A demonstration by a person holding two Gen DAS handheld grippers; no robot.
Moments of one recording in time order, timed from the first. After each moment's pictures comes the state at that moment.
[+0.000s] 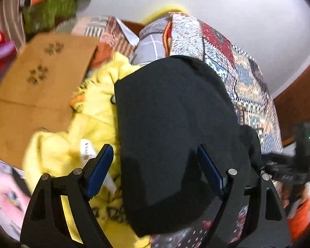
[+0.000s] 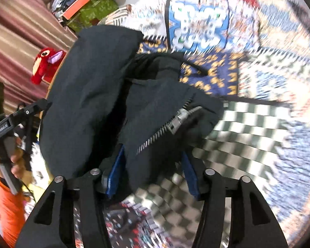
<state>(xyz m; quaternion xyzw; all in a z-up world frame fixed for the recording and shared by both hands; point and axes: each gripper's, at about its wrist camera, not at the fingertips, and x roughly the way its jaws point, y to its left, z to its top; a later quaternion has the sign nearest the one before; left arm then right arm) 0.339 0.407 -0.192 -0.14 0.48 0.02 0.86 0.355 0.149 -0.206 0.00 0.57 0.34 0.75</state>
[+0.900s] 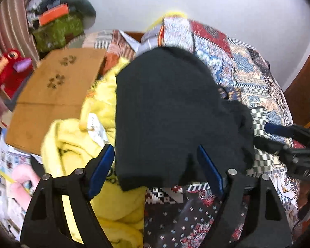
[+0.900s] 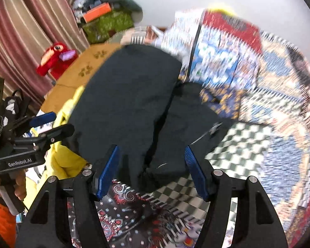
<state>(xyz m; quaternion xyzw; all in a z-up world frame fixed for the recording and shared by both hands) 0.278 0.347 -0.174 -0.07 0.45 0.07 0.89 0.324 0.198 -0.160 -0.05 0.47 0.34 0.81</state>
